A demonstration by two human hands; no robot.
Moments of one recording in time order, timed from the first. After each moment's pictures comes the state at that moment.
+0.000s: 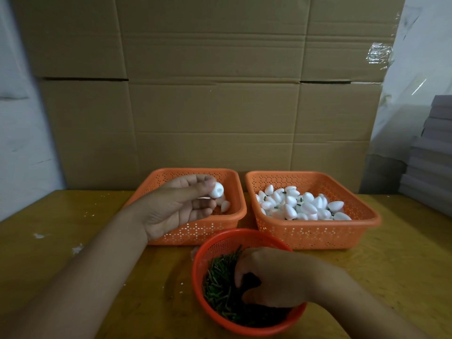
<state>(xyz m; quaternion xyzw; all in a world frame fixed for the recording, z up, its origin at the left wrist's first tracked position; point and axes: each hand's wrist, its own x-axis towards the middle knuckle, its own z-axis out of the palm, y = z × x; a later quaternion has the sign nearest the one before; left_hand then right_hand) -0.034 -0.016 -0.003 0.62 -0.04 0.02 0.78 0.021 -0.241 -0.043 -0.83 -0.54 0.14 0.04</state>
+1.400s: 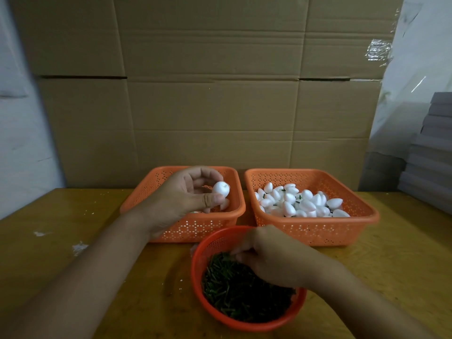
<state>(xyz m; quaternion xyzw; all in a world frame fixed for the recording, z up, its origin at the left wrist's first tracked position) -0.039 -0.030 -0.002 0.74 -0.10 0.12 0.65 0.027 -0.239 -0.042 -0.82 -0.53 0.05 0.19</state>
